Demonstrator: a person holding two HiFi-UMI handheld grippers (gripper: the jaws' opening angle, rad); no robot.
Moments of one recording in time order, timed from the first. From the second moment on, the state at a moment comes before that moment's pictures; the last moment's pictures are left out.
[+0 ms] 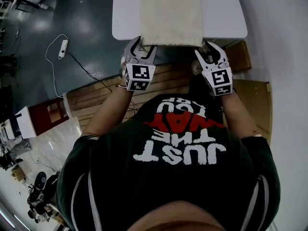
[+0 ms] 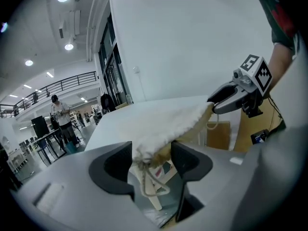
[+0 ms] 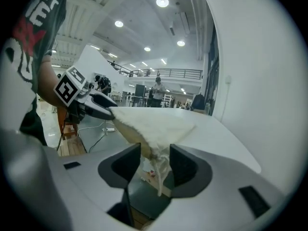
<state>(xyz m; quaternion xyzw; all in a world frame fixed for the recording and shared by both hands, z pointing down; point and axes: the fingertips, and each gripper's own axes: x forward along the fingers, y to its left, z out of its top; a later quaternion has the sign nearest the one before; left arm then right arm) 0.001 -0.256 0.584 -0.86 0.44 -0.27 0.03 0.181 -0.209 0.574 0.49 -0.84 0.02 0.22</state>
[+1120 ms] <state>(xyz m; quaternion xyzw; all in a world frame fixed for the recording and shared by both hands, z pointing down) -0.043 -0.258 0.617 -0.82 0.49 -0.30 0.01 0.217 -0.214 0.593 0.54 -0.77 -0.05 0.34</state>
